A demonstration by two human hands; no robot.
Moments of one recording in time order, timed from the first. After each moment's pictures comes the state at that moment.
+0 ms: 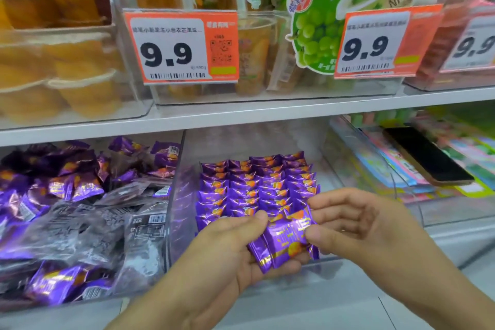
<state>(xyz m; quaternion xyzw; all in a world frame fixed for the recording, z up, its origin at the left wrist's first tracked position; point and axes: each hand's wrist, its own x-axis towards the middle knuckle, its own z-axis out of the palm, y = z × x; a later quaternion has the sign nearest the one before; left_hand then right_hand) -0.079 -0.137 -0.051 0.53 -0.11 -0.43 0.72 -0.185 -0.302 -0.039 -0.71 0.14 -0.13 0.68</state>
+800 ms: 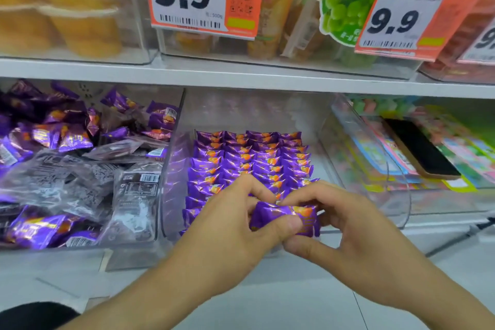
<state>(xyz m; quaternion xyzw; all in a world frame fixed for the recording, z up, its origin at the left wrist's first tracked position) -0.088 -0.132 -0.075 0.75 -0.29 -0.24 0.54 -0.190 -0.299 -0.052 -0.90 0.04 -0.08 0.44</state>
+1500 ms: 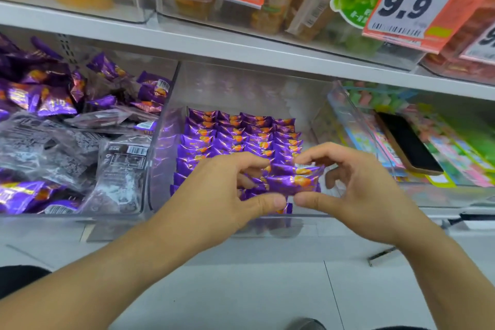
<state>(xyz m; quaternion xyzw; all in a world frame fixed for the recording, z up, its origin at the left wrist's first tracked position) -0.072 -0.137 -0.075 0.81 -0.35 -0.17 0.45 -0.174 -0.339 -0.047 -0.92 0.06 -0.11 0.36</state>
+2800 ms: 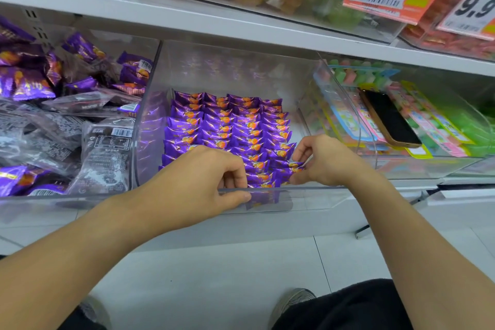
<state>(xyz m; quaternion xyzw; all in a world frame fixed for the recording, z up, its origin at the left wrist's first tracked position) -0.058 -0.129 -0.096 0.79 -0.51 -0.11 0.33 -0.137 -0.385 -0.094 -0.94 0.24 0.08 0.23</state>
